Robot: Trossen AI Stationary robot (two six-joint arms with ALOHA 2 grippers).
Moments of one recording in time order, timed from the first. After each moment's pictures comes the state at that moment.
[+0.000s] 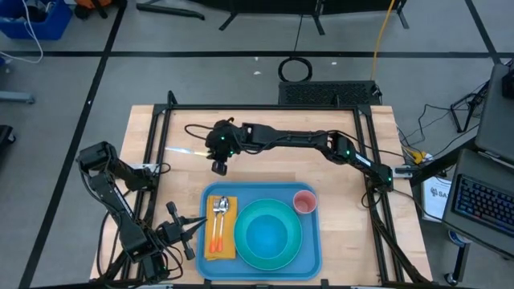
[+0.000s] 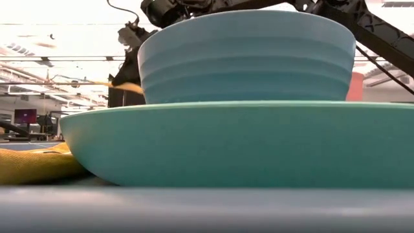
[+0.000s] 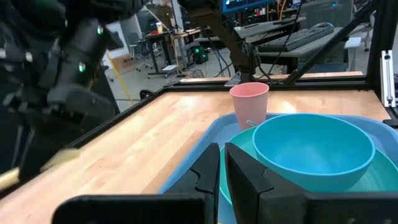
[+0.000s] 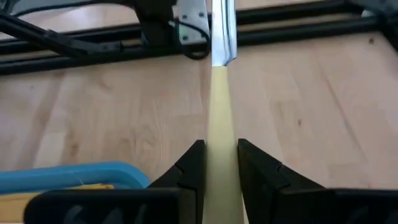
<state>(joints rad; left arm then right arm) -1.09 1.60 0.95 -0.70 -1.44 -1.21 -0.14 2.40 2.25 -0.50 -0.13 0.03</state>
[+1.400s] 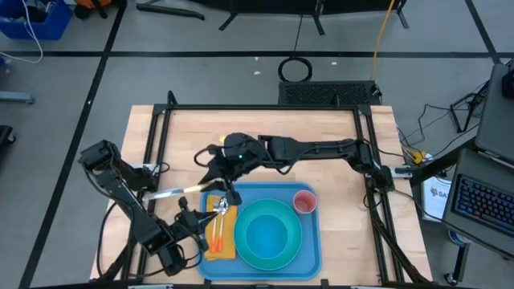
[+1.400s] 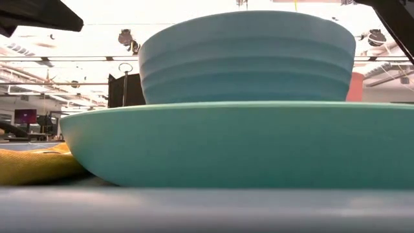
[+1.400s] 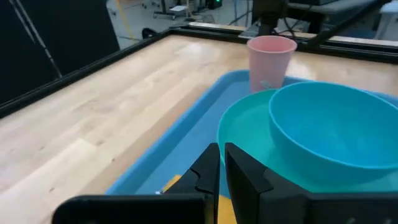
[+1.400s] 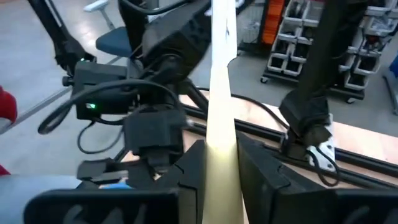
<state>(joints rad) -0.94 1.60 0.95 -0.62 -1.20 -1.24 0.06 2.16 2.25 -0.44 -0.35 -0.12</state>
